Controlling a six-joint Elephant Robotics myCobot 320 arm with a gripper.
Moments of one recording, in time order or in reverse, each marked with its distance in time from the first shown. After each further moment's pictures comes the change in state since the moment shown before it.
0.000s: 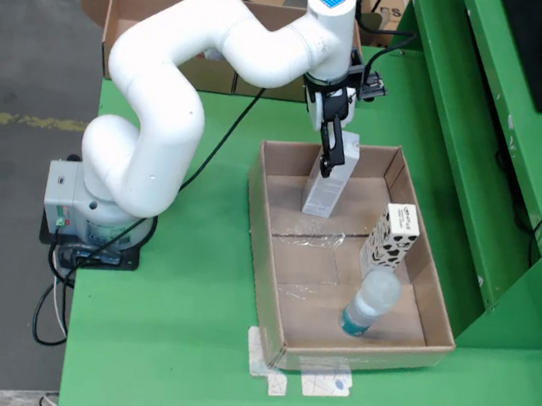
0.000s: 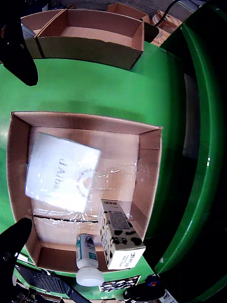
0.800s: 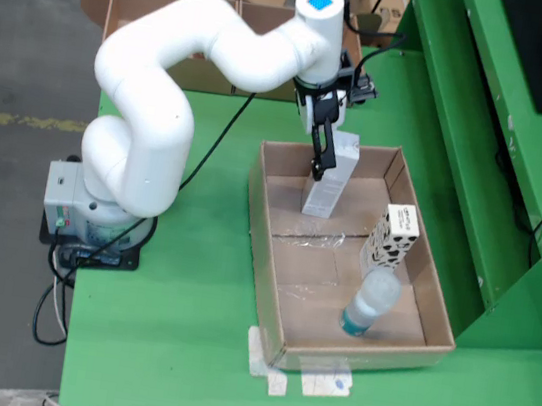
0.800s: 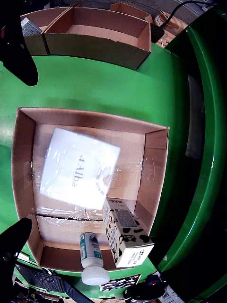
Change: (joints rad) arm 0.020 0.123 -0.166 0.046 -0.011 0.002
